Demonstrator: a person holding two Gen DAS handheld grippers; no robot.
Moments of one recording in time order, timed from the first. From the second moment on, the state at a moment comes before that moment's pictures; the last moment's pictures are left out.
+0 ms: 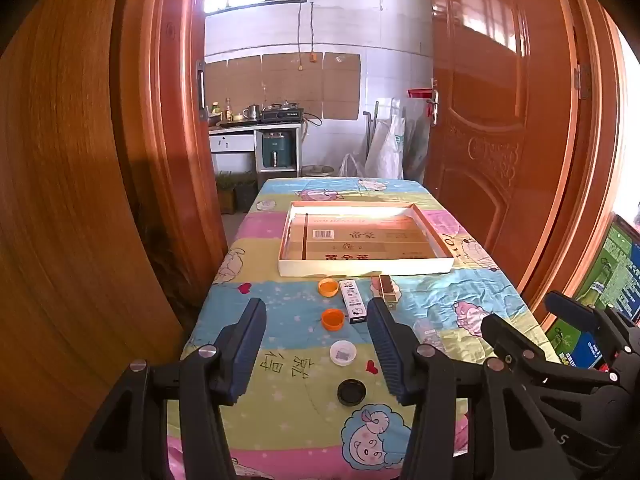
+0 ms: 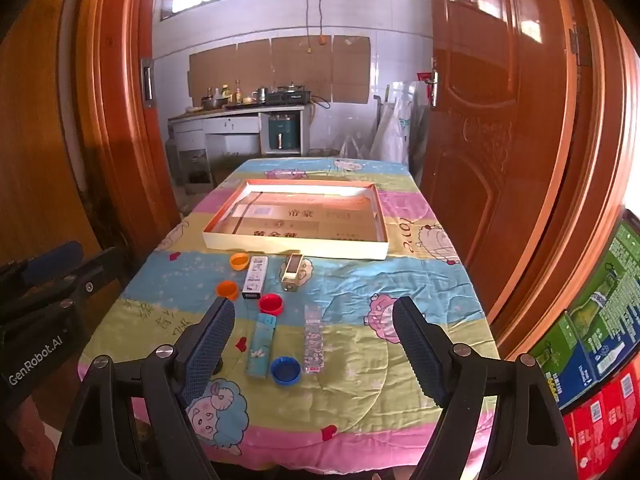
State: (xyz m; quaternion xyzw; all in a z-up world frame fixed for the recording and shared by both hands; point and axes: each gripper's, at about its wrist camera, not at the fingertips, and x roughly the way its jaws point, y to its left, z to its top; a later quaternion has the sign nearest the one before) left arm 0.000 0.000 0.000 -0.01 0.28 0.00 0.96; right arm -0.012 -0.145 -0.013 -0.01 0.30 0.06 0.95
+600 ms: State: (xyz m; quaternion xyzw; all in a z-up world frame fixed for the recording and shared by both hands) left arm -0.003 -0.003 -0.002 -0.01 0.28 0.00 0.96; right arm -0.013 -0.143 -0.012 -0.01 0.30 0.06 0.95
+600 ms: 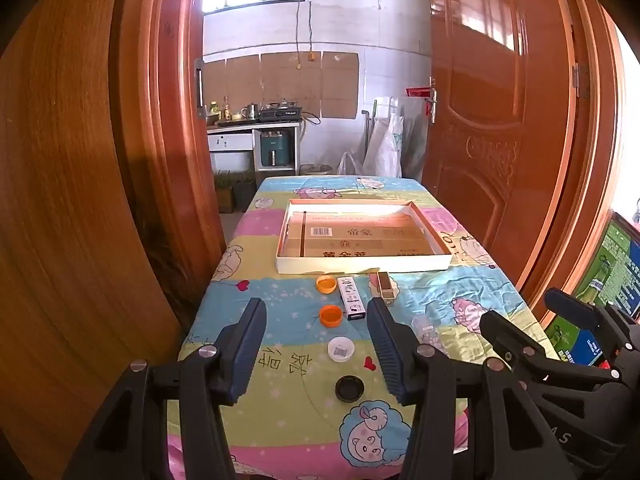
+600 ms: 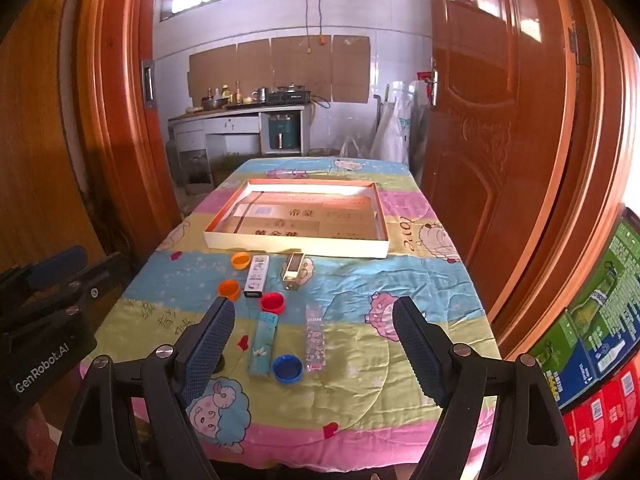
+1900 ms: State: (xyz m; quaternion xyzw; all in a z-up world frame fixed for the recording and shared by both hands) left arm -0.008 -0.006 -0.002 -0.01 0.29 -0.01 0.96; right arm -0.015 -0.142 -0.016 -0.02 0.30 0.06 0.95
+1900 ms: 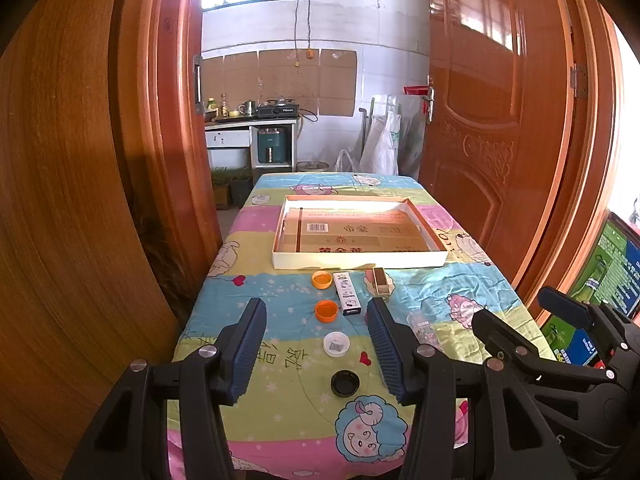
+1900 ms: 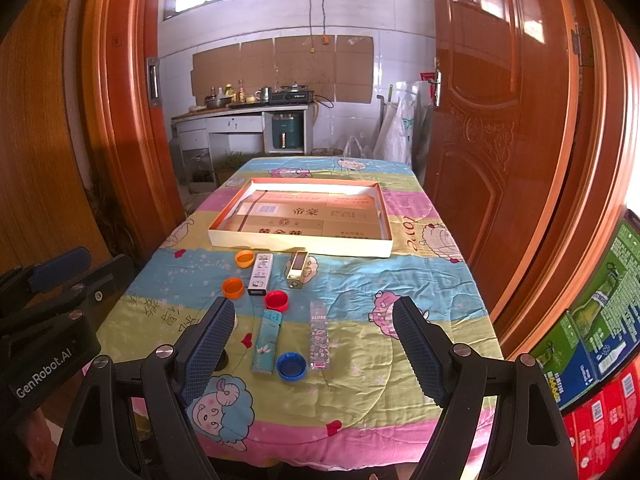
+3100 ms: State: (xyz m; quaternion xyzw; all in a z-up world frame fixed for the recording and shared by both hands) left arm -0.005 -0.006 -0.004 -0.01 0.30 -0.01 0.96; right arm -0.015 -0.140 -0.018 -0.02 0.31 0.06 0.95
